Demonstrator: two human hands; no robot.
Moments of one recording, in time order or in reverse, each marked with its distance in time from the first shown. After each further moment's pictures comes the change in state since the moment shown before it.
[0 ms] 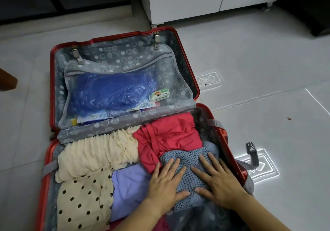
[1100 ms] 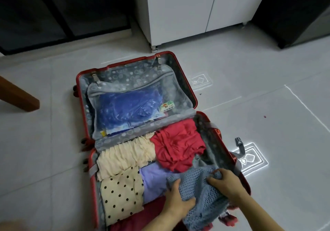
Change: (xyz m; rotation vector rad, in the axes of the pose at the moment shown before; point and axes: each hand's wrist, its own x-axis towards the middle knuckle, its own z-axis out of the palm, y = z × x) left_hand -0.116 0.021 -0.091 -1.010 -0.220 -0.490; right_hand -0.063 -0.088 -0.143 0.948 -0.146 0.780
